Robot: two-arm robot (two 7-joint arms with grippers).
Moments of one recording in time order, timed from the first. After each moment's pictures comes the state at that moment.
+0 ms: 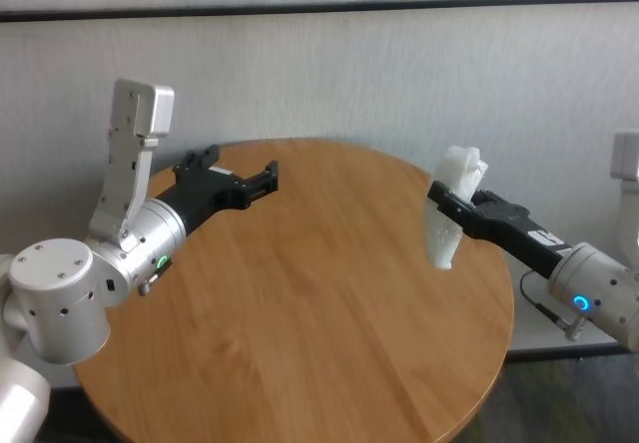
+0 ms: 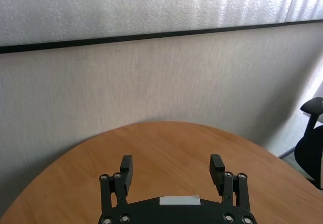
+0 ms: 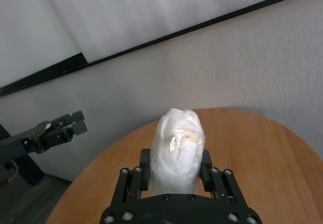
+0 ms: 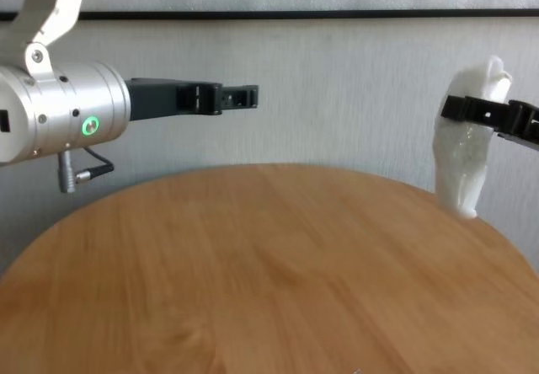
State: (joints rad) left arm -0.39 0.30 0.39 -1.47 -0.43 0.24 -0.18; right arm 0.32 0.61 -0.47 -1.48 1.02 0.08 0.28
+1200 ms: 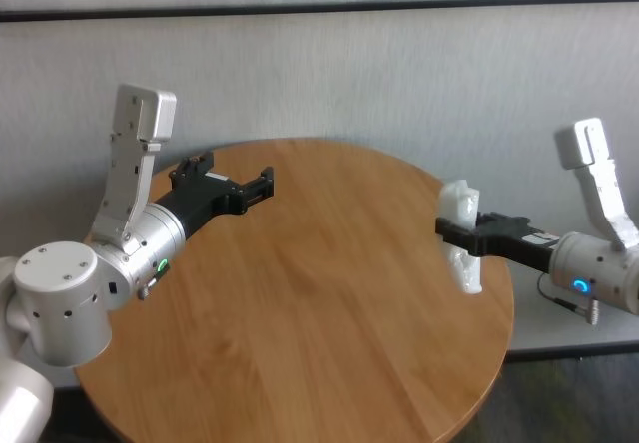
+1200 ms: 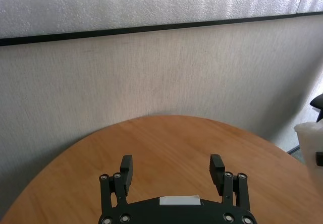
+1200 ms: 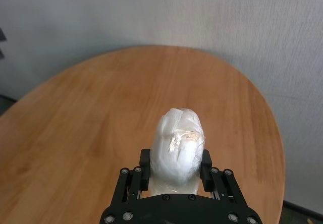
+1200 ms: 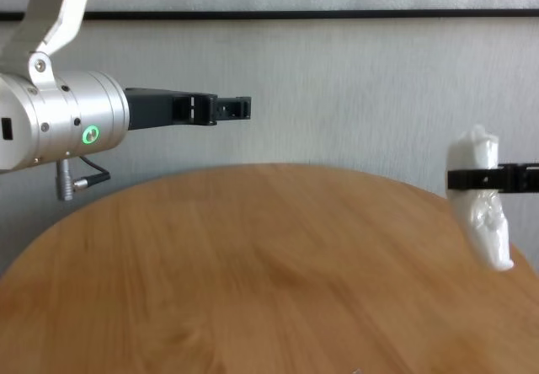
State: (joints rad) left arm -0.39 0.29 0.38 -1.46 -0.40 0.26 -0.14; right arm 0.50 0.61 -0.57 -1.30 0.82 0.32 0.29
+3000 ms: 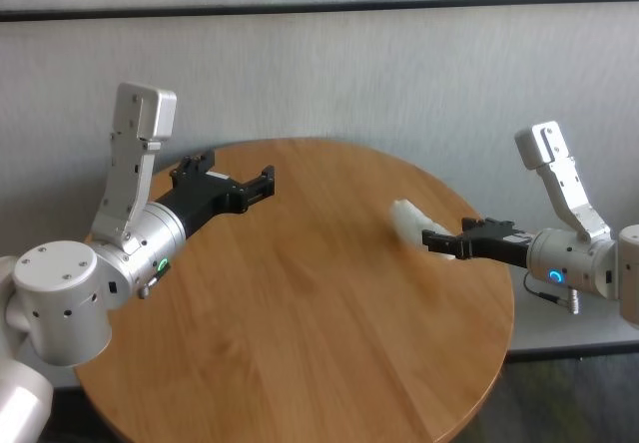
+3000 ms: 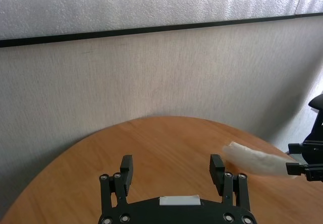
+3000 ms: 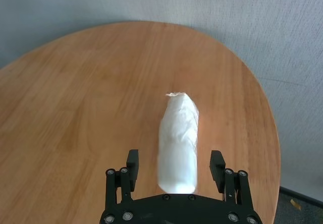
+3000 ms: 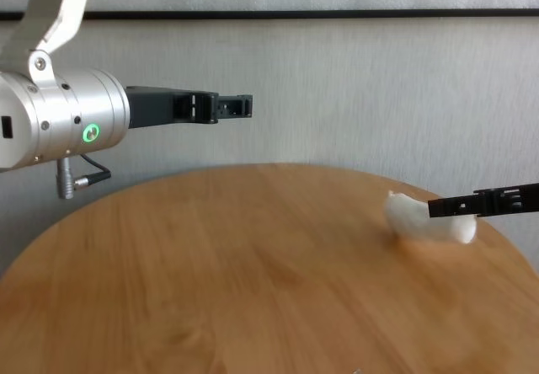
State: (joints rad) left arm -0.39 0.29 0.39 -1.47 -0.40 0.25 -0.14; right arm 0.63 0.51 -0.62 -1.08 0.70 0.37 0.33
